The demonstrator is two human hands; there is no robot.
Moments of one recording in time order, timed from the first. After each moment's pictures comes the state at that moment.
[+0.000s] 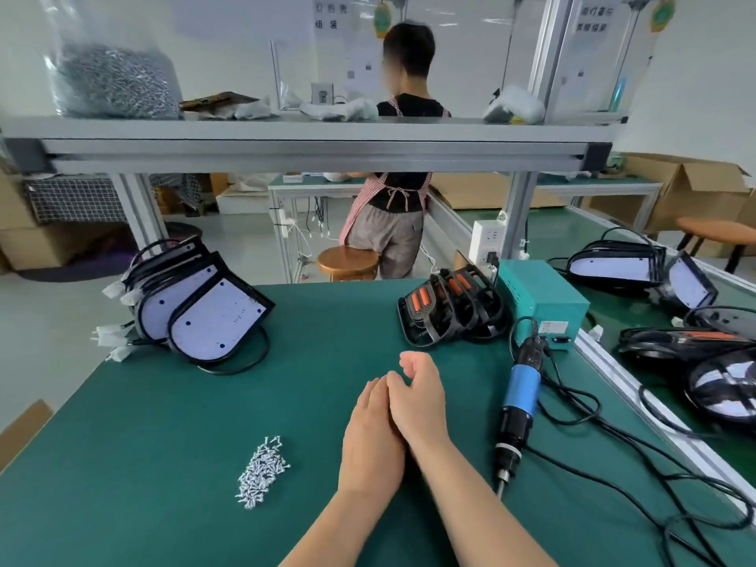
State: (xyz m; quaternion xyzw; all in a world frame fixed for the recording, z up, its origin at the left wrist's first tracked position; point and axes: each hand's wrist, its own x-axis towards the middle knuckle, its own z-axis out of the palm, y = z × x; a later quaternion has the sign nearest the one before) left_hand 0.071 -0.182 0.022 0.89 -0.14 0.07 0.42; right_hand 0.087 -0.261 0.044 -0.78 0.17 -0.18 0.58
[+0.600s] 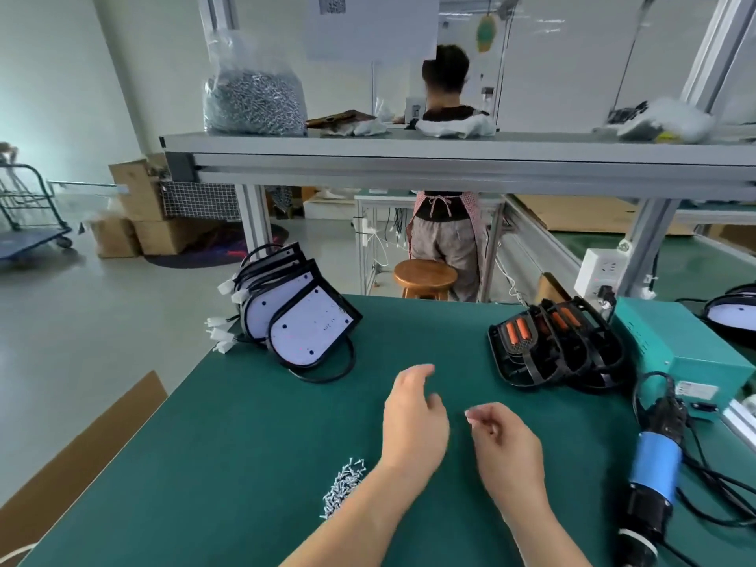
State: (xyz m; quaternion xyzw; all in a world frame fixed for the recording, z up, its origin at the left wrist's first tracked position) left_hand 0.121 -0.134 0.065 0.86 -0.04 0.09 0.50; right_hand 0.100 -0.260 0.021 -0.81 0.14 -0.17 0.54
